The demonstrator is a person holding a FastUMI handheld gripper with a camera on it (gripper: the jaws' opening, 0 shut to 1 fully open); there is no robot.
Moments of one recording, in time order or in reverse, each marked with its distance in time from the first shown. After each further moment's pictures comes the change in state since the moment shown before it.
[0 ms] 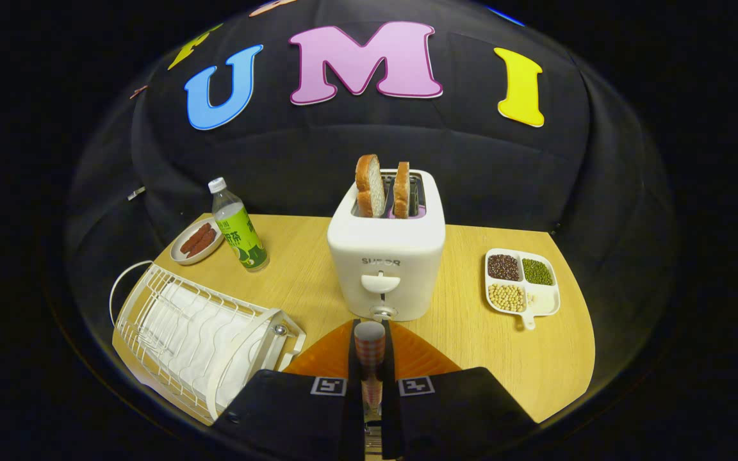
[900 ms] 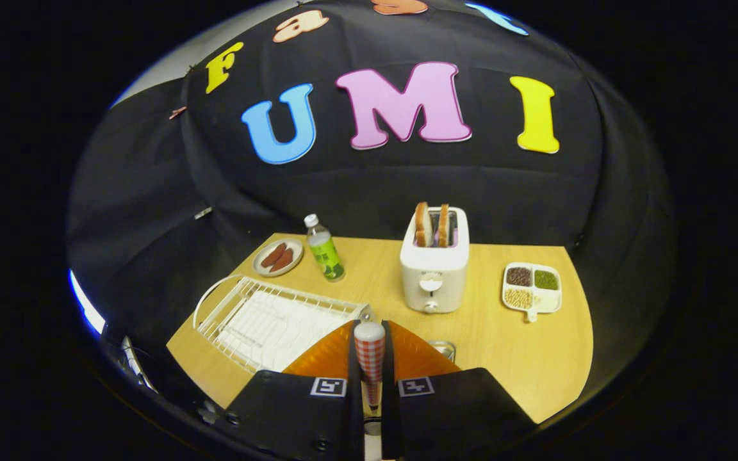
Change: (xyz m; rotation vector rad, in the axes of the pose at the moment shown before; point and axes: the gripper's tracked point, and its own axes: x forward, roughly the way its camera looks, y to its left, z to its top) arm -0.150 0.063 -0.009 -0.014 0.010 0.255
